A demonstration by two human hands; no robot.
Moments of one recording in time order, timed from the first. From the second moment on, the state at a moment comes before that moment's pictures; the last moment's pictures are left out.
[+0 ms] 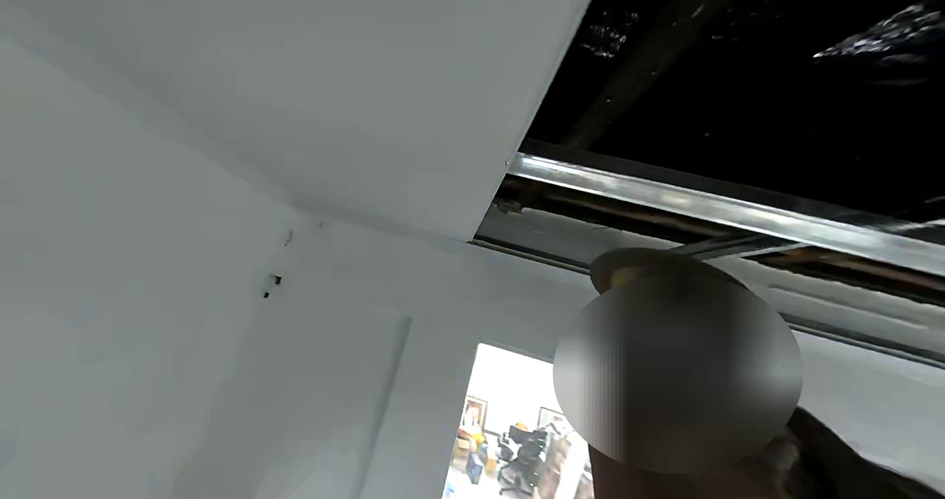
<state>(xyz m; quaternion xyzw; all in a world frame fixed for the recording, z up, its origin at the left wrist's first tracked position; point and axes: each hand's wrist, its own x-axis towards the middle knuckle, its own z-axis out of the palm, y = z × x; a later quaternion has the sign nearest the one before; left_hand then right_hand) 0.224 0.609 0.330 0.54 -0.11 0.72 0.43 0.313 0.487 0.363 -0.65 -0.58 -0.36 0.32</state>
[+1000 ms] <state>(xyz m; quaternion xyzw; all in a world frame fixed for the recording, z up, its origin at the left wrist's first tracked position) 0.192 0.637 0.438 0.39 -0.21 0.68 0.58 0.271 0.534 0.504 -0.53 -0.56 -0.60 0.21</state>
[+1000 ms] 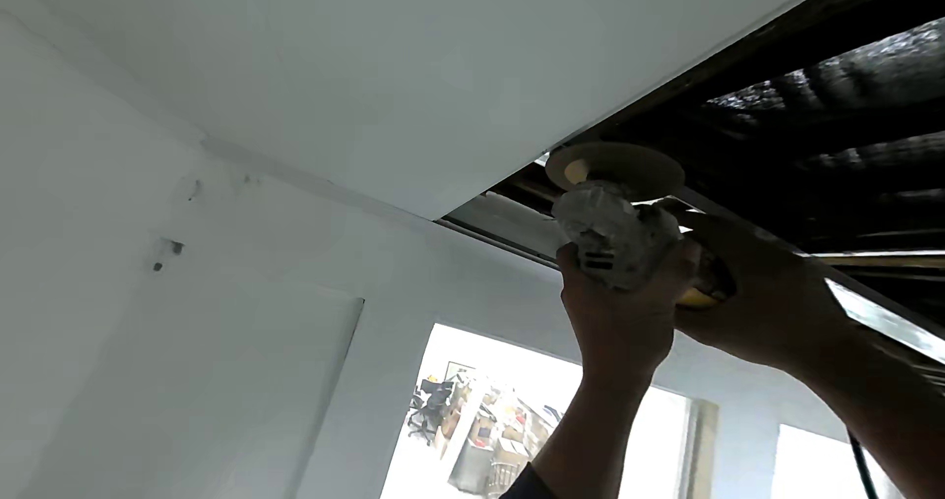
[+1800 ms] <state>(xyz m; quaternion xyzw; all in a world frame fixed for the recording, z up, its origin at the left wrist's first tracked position) 0.191 0.646 0.442 0.39 -0.18 0.68 0.59 0.266 0.542 0.505 -0.55 -0.56 -0.59 0.20</state>
